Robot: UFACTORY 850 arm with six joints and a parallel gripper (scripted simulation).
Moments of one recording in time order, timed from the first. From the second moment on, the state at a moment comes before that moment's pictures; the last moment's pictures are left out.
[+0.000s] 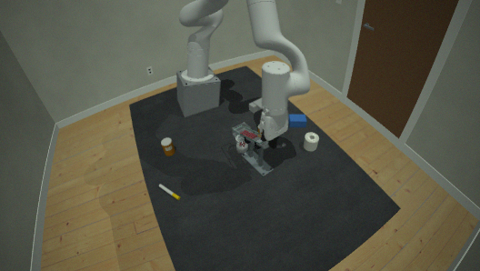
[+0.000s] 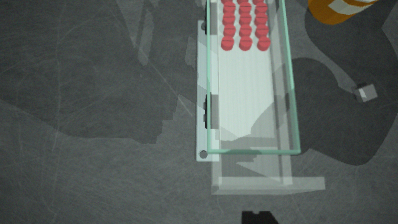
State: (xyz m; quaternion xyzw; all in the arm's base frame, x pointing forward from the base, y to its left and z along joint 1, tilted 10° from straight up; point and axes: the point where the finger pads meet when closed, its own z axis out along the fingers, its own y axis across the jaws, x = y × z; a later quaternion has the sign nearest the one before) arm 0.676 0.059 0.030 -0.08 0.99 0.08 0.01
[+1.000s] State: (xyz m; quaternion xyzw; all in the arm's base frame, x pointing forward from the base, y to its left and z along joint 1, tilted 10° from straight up) arm 0.685 0.060 0.034 -0.08 0.99 0.08 0.01
